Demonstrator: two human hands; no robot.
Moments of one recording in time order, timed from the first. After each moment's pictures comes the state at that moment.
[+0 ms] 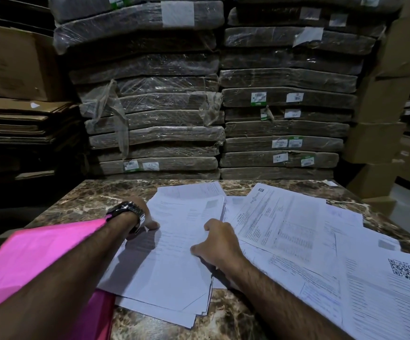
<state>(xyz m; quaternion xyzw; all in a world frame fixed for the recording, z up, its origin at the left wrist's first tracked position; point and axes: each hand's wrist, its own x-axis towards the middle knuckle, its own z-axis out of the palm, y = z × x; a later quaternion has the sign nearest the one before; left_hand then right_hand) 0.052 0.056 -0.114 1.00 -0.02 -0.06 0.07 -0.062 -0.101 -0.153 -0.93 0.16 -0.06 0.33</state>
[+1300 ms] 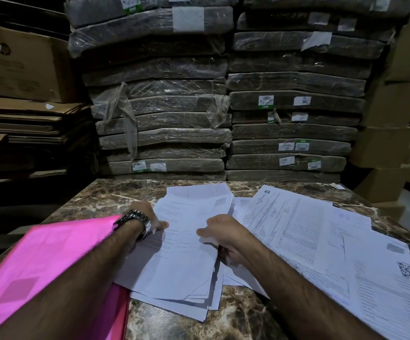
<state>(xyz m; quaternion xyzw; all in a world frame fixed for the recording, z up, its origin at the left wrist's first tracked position) 0.050 0.069 -0.130 0.99 0.00 -0.03 0.11 -0.062 -0.095 -0.125 -0.74 0.17 0.07 0.65</state>
